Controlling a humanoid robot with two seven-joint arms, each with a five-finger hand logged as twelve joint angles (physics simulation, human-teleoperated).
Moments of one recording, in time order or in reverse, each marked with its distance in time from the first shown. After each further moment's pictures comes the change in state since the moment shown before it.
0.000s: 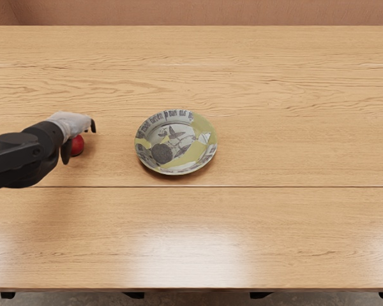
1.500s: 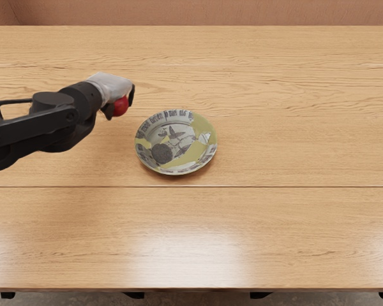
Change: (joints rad) left arm -0.217 -0.144 0.016 0.020 -0.044 -0.055 0.000; right arm -0.001 0.000 0.001 -0.001 0.000 -0.001 0.000
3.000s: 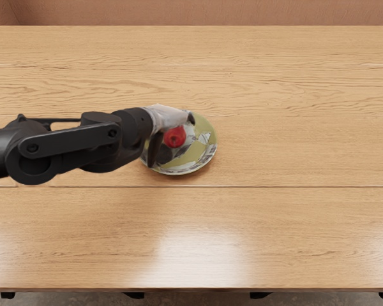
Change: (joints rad) left arm 0.005 -0.155 -0.016 -0.075 -0.146 -0.018 0.000; right arm -0.002 0.000 0.000 0.000 0.000 0.000 0.000
